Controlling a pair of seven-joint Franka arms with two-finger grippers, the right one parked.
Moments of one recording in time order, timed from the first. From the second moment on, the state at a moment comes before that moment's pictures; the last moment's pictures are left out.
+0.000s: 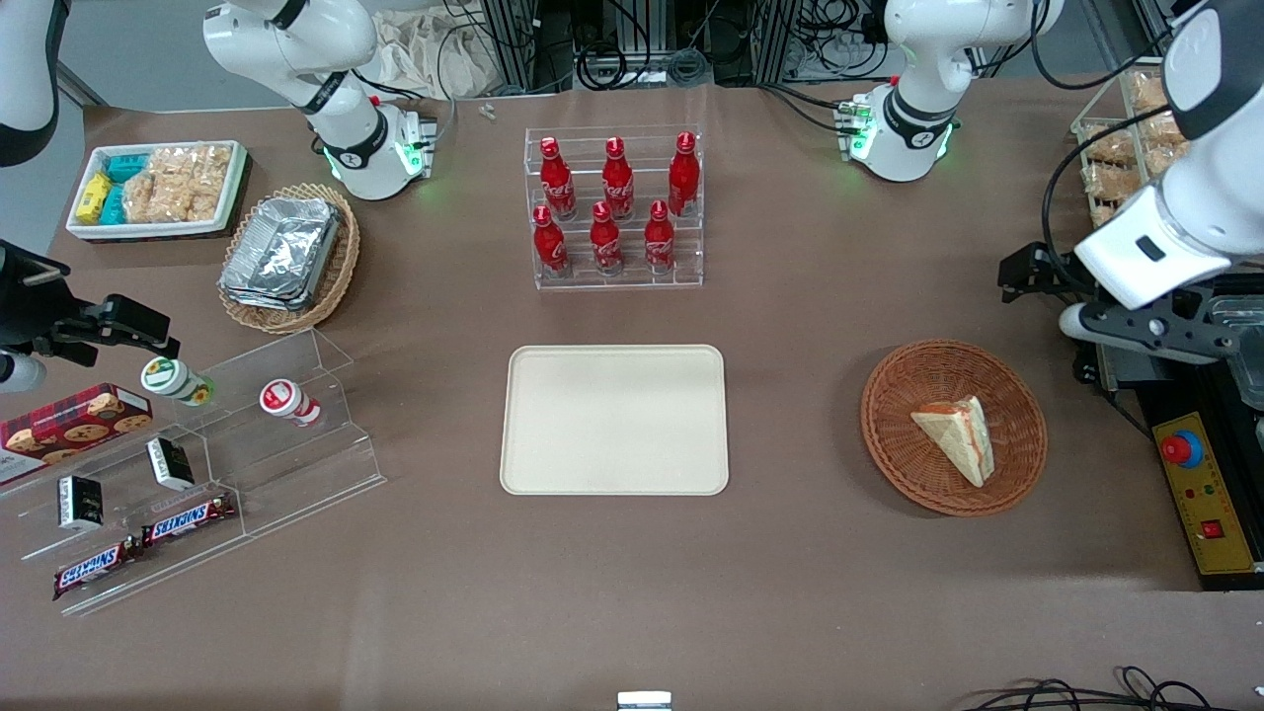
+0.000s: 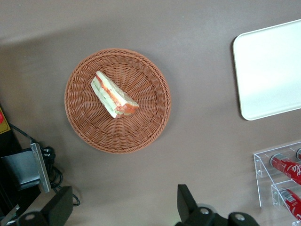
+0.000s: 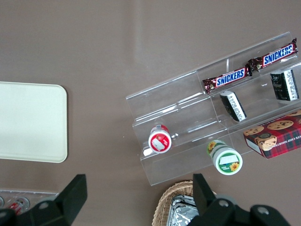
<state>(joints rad) 0.04 0.09 -0.16 -1.55 -0.02 1.57 0.12</state>
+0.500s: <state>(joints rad) 0.04 0.16 -0.15 -1.47 -0.02 1.57 0.00</state>
